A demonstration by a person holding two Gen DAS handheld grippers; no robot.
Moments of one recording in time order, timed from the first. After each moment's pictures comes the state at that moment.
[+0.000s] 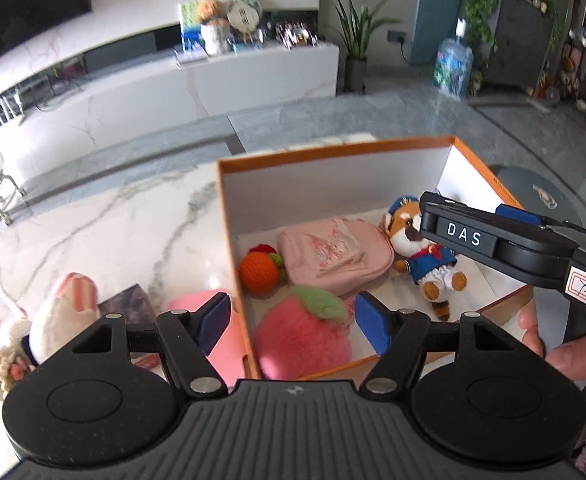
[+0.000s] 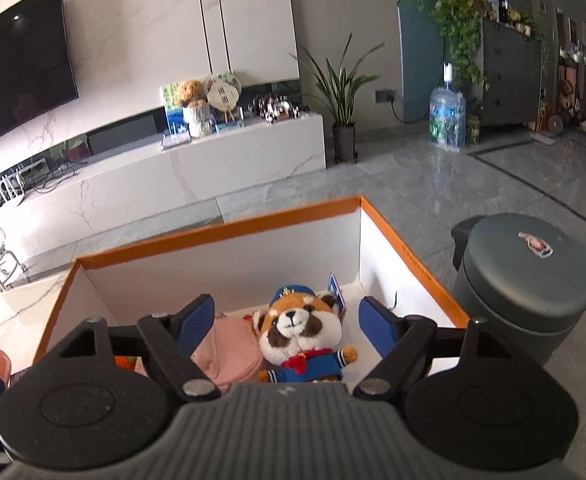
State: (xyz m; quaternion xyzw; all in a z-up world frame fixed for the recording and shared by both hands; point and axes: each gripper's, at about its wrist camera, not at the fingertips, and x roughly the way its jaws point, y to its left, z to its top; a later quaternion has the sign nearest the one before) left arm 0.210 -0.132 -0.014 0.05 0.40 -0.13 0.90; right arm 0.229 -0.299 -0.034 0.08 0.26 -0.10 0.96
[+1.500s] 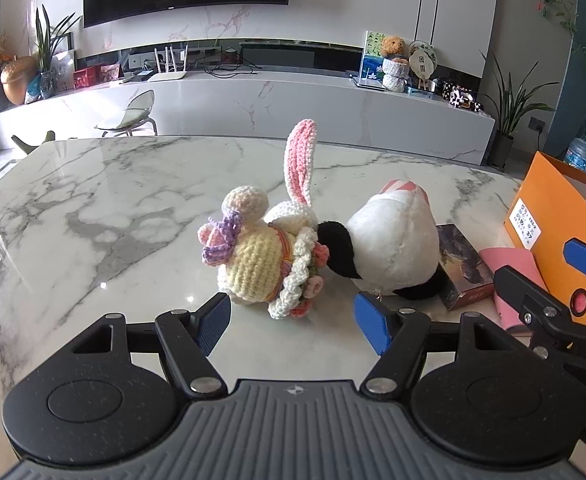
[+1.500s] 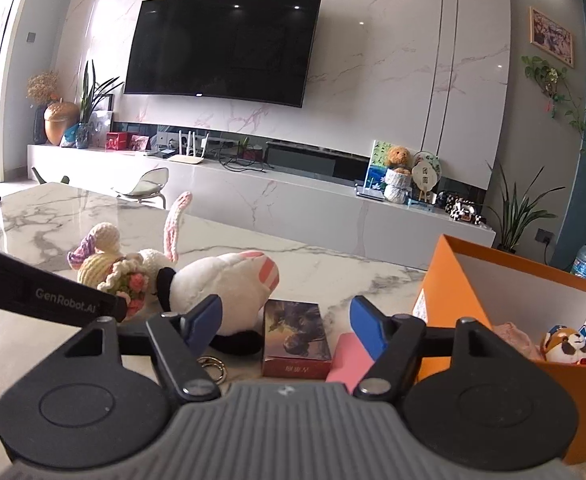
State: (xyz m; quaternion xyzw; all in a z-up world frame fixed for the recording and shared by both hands) left arm 0.171 0.125 -0.093 -0.04 0.35 0.05 0.93; right arm 0.144 -0.040 -0.094 -0.10 0.16 0.14 0.97
